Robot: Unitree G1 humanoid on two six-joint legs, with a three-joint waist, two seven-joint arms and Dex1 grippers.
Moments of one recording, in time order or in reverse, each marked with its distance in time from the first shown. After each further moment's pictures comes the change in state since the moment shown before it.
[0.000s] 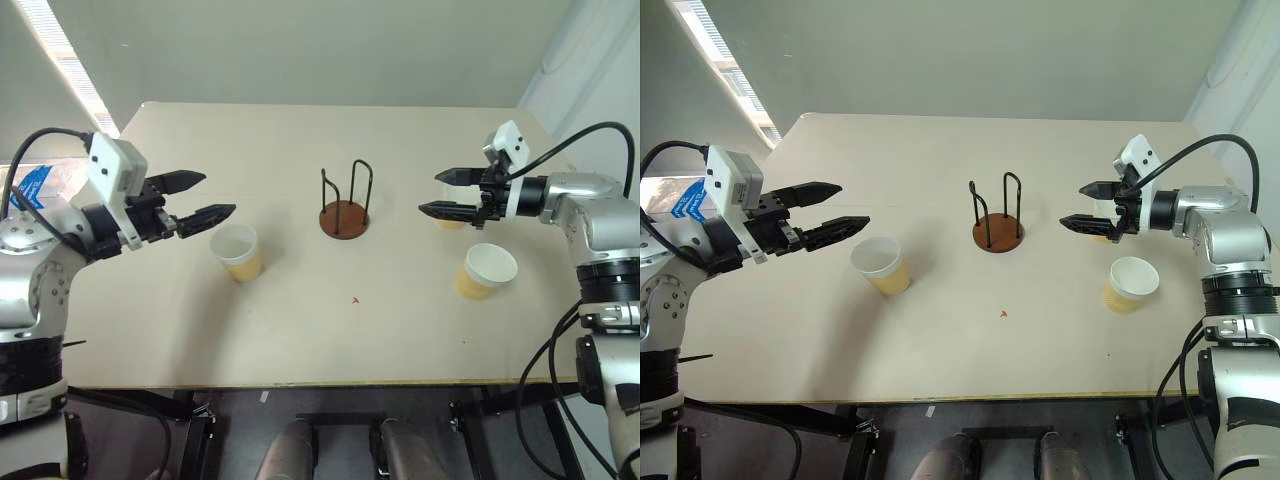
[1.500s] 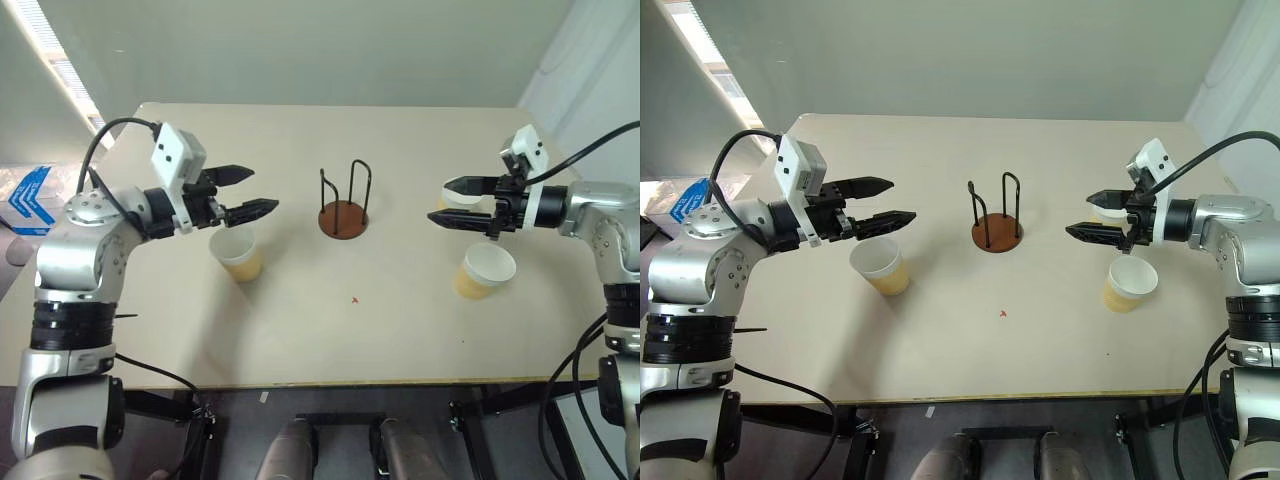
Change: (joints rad) left arm -0.218 -0.112 -0.195 0.150 0.070 -0.038 -0.048; right arm 0.124 -0.080 -0.060 -0.285 0.134 0.240 -0.066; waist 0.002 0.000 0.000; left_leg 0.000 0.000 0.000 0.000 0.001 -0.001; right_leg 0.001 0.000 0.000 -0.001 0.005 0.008
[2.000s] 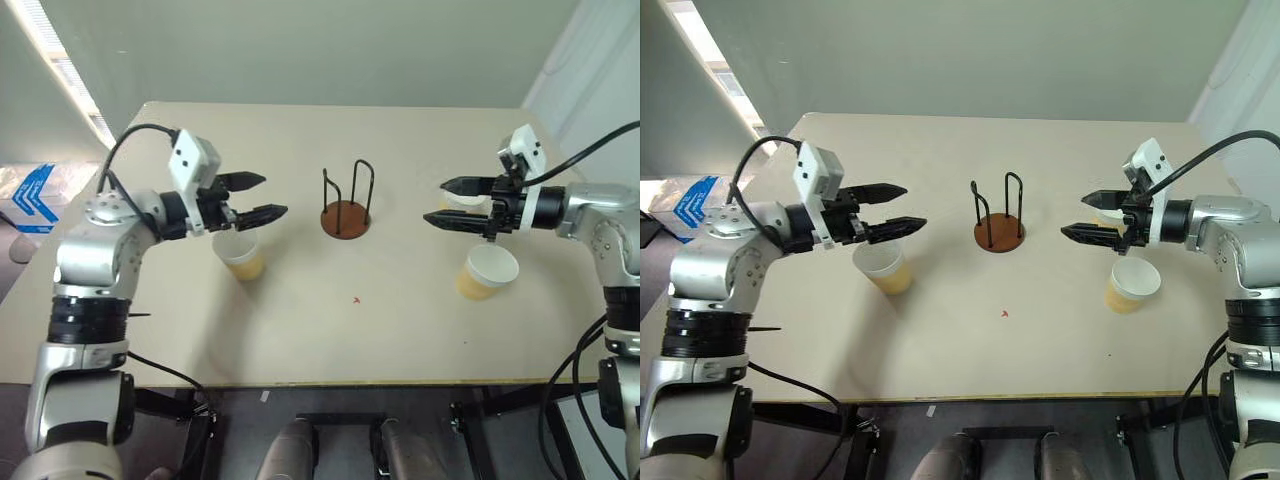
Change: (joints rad) left arm -0.022 -0.074 -0.049 0.047 0.044 0.000 0.005; right arm 0.021 -0.016 -0.002 -0.112 0.084 0.077 0.013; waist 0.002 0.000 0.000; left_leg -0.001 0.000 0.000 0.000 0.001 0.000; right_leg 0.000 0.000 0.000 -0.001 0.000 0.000
